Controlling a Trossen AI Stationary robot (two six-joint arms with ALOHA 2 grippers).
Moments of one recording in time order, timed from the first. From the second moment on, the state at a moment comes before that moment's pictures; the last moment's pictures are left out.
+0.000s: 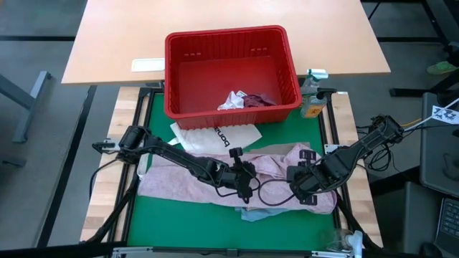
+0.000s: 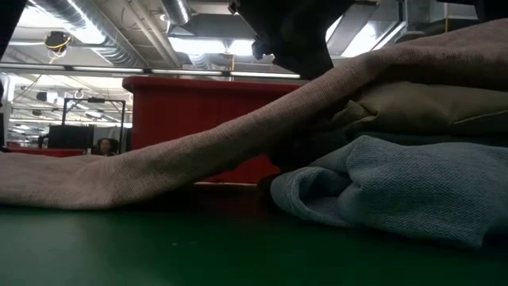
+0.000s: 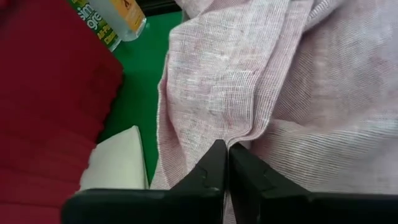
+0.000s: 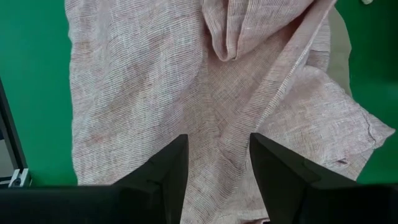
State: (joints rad) left arm -0.29 2.03 1.56 -0.32 -0.64 -0.17; right arm 0.60 1.44 1.39 -1.43 0.12 0.64
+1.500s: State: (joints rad) left arm 0.01 2.02 1.56 0.14 -0.01 -0.02; right arm 0.59 1.44 1.39 -1.43 0.43 0.65
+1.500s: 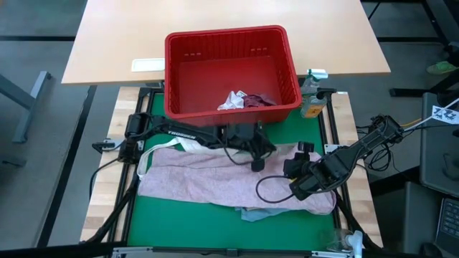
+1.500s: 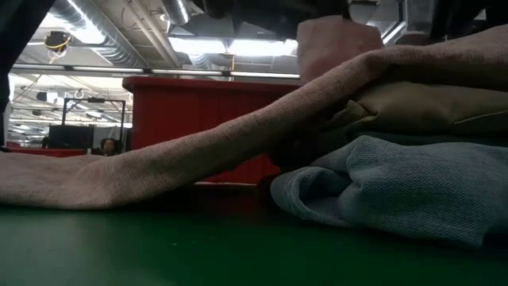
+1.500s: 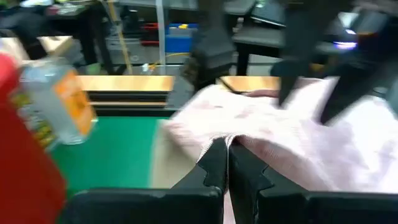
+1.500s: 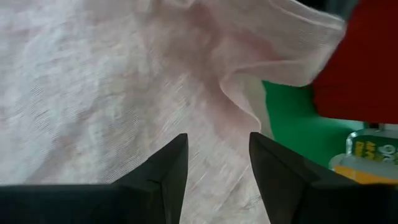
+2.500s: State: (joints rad) left arm -0.23 2.06 1.56 0.15 -0.07 -0.02; right arm 0.60 1.44 1.39 -1.43 0.20 0.73
